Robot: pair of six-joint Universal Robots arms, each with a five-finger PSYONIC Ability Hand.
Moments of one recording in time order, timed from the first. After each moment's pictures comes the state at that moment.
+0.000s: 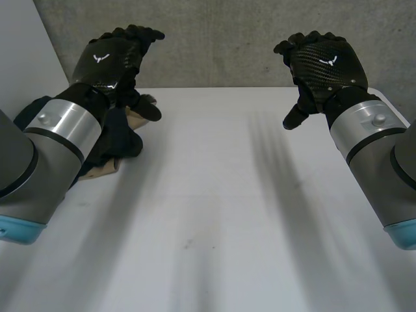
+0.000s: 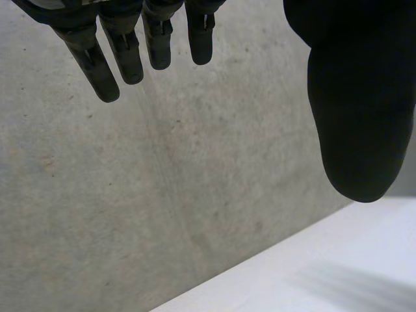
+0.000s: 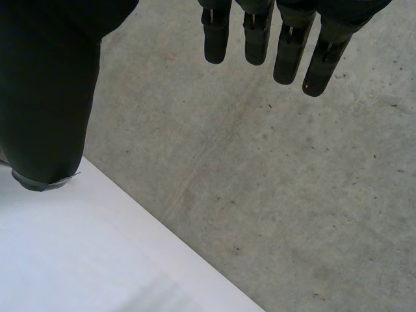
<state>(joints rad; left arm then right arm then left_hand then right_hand) 4.27 -1.70 -1.51 3.38 -1.46 3.13 2.05 -1.41 1.46 -0.17 1.53 2.90 0.21 0.20 0.21 0.20 0.04 0.20 0.22 0.22 0.23 0.06</state>
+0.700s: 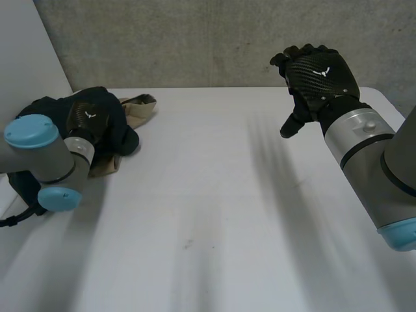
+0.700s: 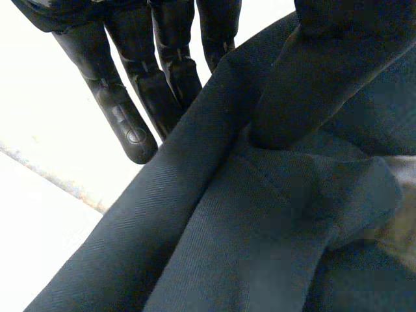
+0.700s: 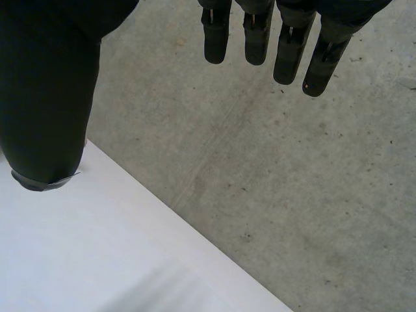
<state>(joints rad) 4.53 -2.39 -1.21 3.62 -1.53 3.76 2.05 -1.37 1.46 -0.16 1.53 2.89 1.15 1.19 1.18 1.19 0.96 0.20 0.22 0.22 0.23 0.06</state>
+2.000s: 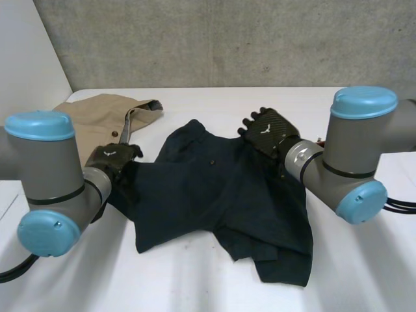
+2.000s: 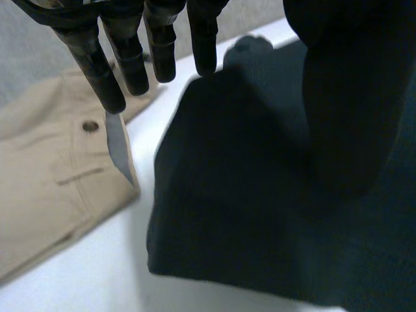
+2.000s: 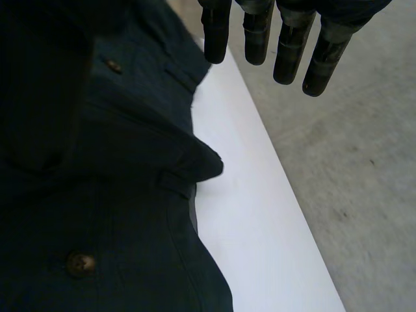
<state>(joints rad) 4.33 -2.09 -1.47 3.13 -1.64 3.26 2.03 -0.87 1.12 0.03 1.30 2.33 0.32 0.32 0.31 0.32 0.15 0.20 0.22 0.22 0.23 0.06</state>
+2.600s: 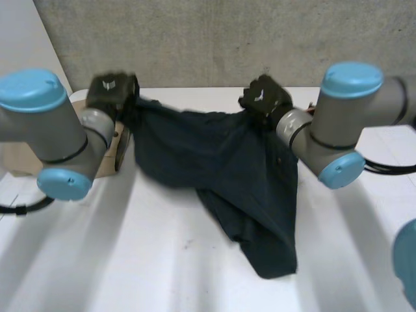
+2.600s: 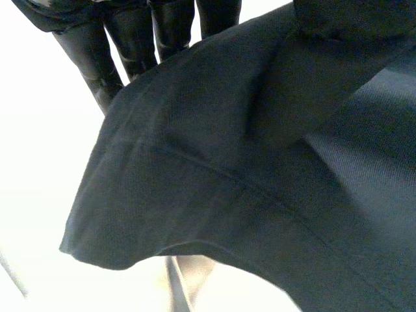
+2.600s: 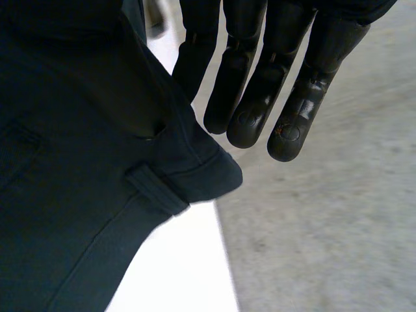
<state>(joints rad) 4.35 -2.15 -1.18 3.37 -1.58 3.28 2.03 -0.70 0.73 0.04 1.31 2.25 1.14 1.19 1.19 1.20 0.97 0.98 1.17 1.18 1.19 0.98</state>
